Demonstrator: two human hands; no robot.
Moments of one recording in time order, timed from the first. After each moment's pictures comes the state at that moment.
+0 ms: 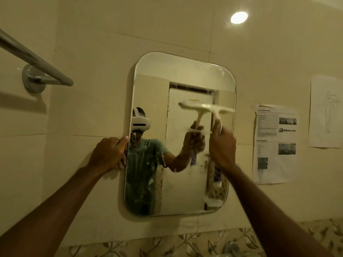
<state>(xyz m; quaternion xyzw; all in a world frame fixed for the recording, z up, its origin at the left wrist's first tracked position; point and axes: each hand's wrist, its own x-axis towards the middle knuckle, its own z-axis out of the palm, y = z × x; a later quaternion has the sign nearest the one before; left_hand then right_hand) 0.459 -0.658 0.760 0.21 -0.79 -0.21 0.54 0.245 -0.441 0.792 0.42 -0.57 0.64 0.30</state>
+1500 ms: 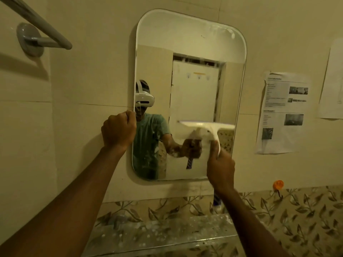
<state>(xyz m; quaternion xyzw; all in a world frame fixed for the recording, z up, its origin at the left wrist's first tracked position) 0.440 -0.643 0.732 0.30 -0.69 -0.02 0.65 0.263 -0.436 0.650 0.35 -0.66 0.61 0.24</state>
